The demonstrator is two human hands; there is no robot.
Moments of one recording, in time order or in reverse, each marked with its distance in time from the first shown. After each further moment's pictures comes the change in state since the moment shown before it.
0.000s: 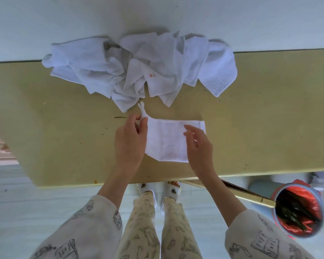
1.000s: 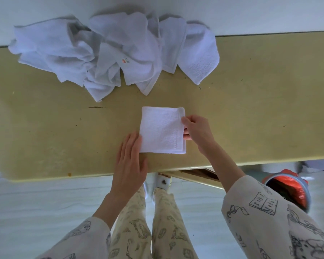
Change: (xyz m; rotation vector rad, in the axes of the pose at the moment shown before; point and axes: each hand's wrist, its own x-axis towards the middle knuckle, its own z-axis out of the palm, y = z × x) left_hand -0.090 -0.059 0.069 0.284 -0.222 0.330; right_hand 0.056 0.021 -0.056 0.052 -0.210 0.419
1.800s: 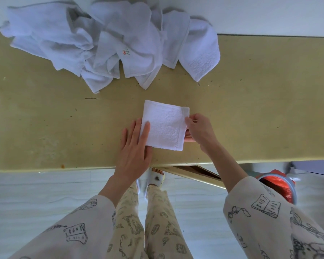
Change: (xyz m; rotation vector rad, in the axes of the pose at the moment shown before) left_hand 0.021 0.005 0.019 0.107 -0.073 0.051; right_hand -0.005 0.004 -0.009 -0.125 0.018 0.029
